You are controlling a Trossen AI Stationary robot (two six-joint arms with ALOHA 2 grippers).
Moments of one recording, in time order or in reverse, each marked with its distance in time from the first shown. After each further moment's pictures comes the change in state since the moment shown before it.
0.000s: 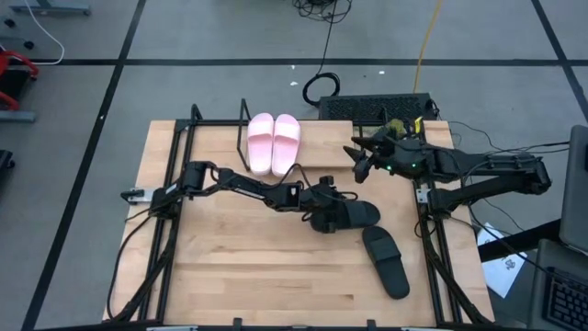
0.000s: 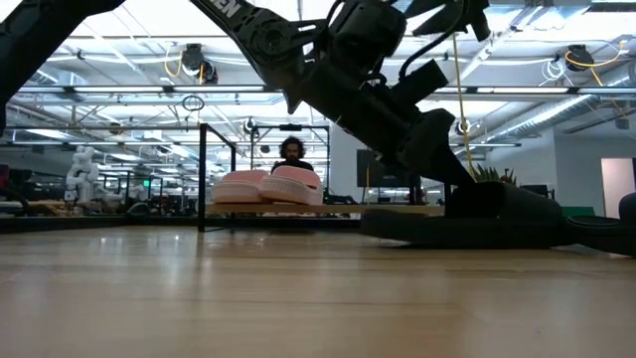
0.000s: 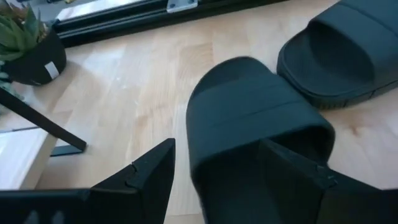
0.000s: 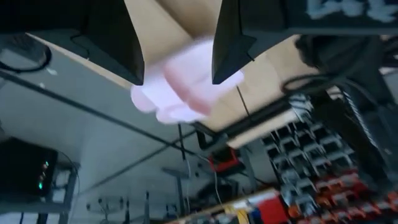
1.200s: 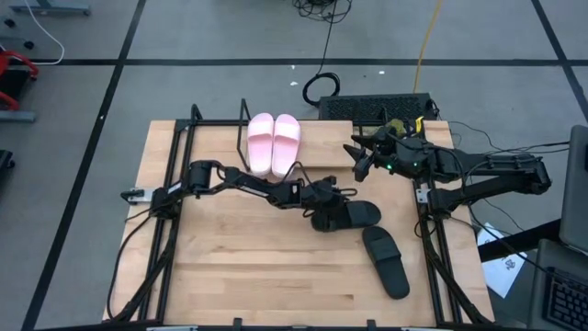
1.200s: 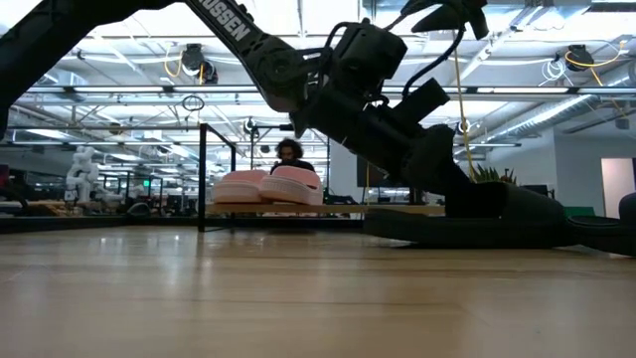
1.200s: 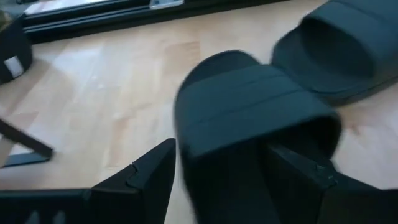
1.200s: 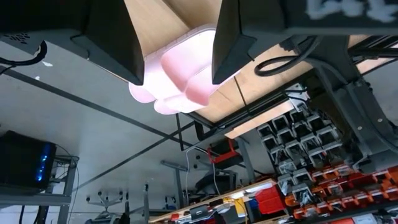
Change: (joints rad) left arm 0.040 0.060 0.000 0.093 0.129 -0.008; right arm -0.001 -0.001 0.000 0.034 0.004 -0.009
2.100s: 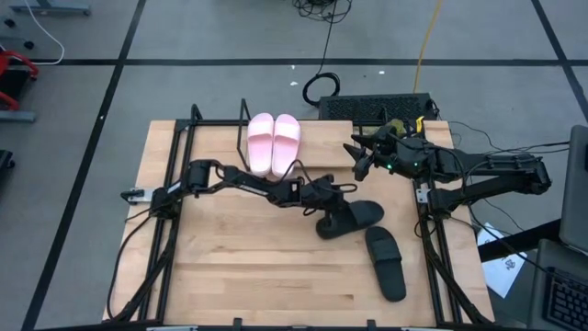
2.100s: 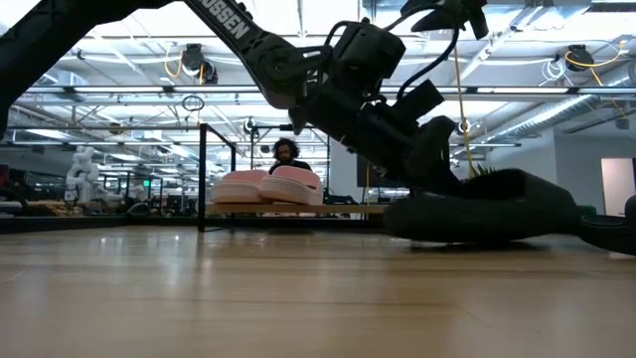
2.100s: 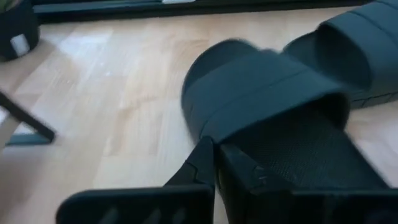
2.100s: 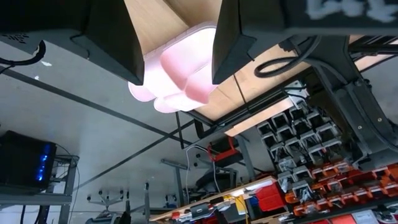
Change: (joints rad) left arm 0.005 -0.010 0.000 -0.034 -0.011 -0.111; right arm 0.000 0.000 0.000 0.007 0.005 0.006
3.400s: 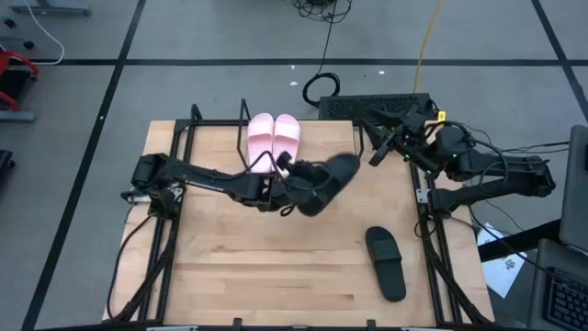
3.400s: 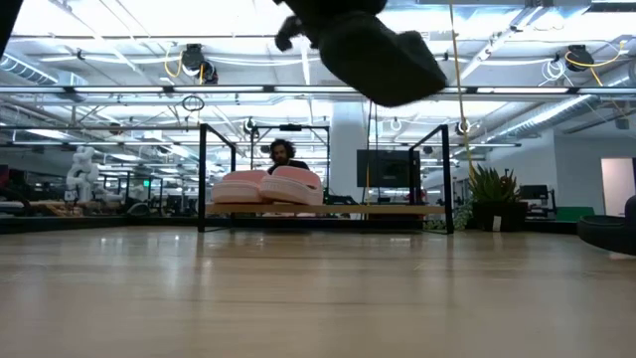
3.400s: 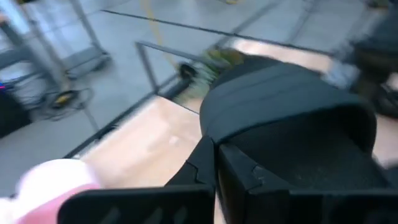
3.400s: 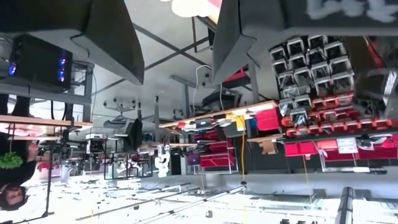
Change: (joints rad) left arm -0.132 -0.446 0.000 -0.460 -0.768 -0.334; right arm 0.000 -0.101 0.000 0.351 0.073 -0.378
